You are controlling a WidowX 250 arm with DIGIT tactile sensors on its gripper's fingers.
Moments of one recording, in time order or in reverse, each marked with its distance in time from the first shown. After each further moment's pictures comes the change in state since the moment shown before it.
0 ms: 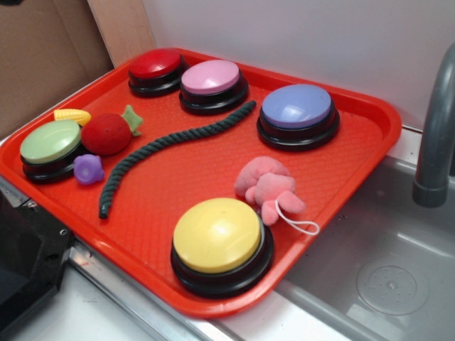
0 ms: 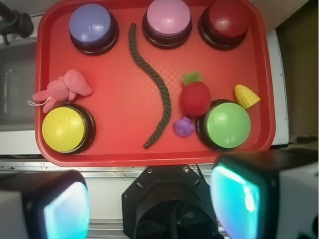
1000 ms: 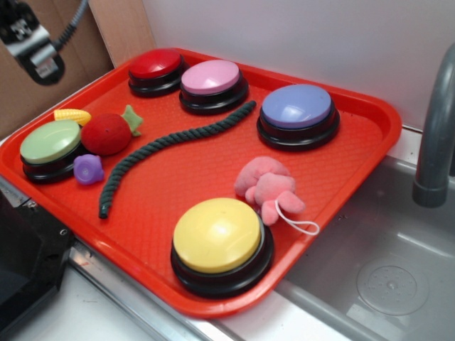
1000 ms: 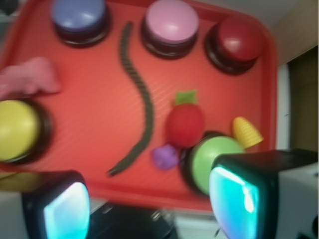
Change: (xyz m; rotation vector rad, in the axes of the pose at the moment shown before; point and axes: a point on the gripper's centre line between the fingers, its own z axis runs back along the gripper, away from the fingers) arm 0.020 0.032 -0.073 0.121 -0.147 -0.203
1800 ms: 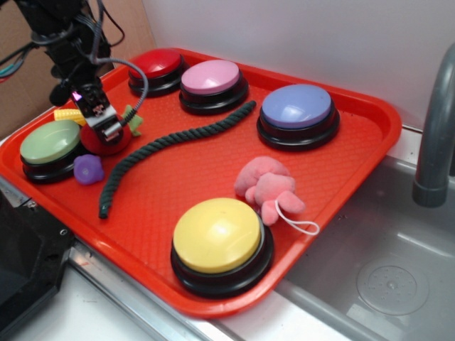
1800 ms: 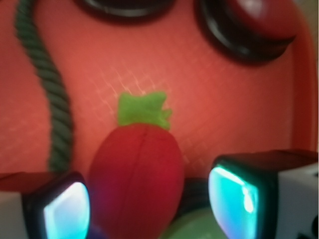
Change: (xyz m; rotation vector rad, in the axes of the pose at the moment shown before) arm 0.012 0.048 -0.121 0.021 0.112 -0.034
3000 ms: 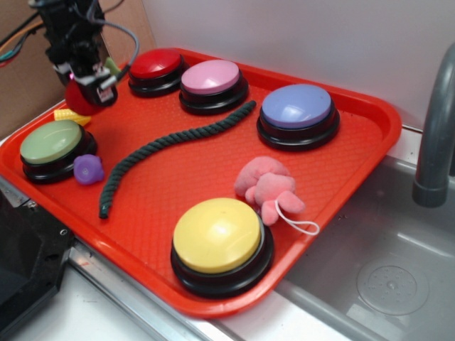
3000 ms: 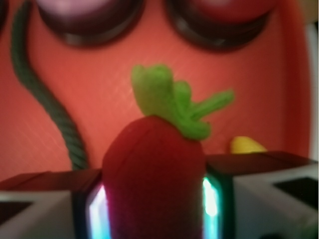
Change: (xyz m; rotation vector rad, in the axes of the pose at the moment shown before) arm 0.017 0.013 0.046 -0.159 0.067 0.221
